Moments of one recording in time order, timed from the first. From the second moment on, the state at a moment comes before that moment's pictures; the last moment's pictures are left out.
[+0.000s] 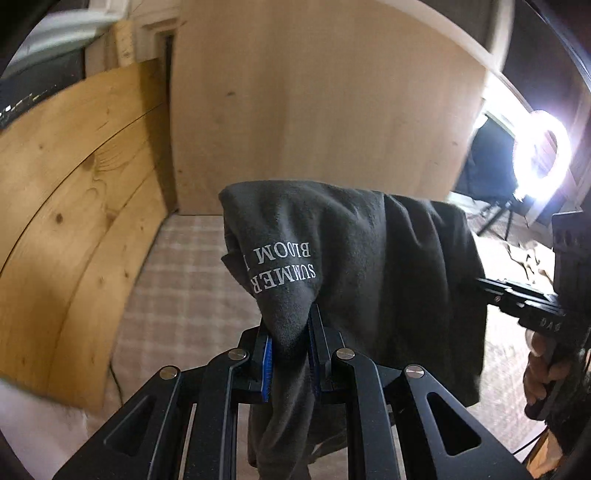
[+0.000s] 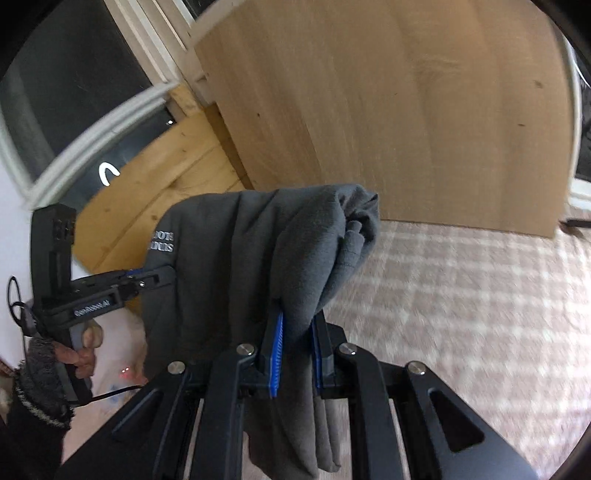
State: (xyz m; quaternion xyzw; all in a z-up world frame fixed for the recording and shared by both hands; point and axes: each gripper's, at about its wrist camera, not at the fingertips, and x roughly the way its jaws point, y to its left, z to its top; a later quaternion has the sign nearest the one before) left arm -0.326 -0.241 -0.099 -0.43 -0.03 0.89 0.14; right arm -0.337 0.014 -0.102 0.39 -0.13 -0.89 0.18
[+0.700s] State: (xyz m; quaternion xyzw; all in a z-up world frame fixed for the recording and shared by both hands) left arm -0.451 -0.286 -0.221 -0.50 -0.03 0.85 0.15; right arm -0.438 -0.017 -0.196 0.48 -0.04 -0.87 0.13
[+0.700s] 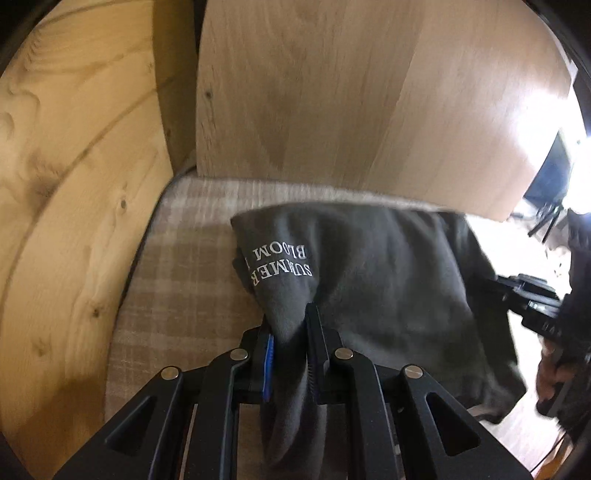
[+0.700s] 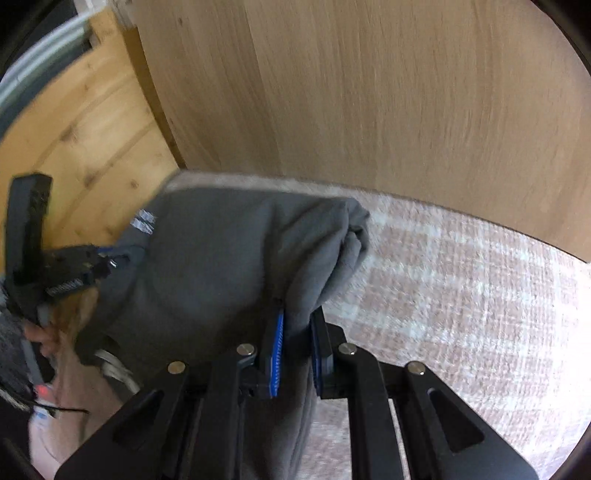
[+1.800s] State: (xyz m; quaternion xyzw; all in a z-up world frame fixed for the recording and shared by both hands) left arm -0.379 -0.266 -0.215 -0.51 0.08 0.84 0.16; right arm -0.354 -0.016 -0.177 0.47 -0.02 -0.86 0.19
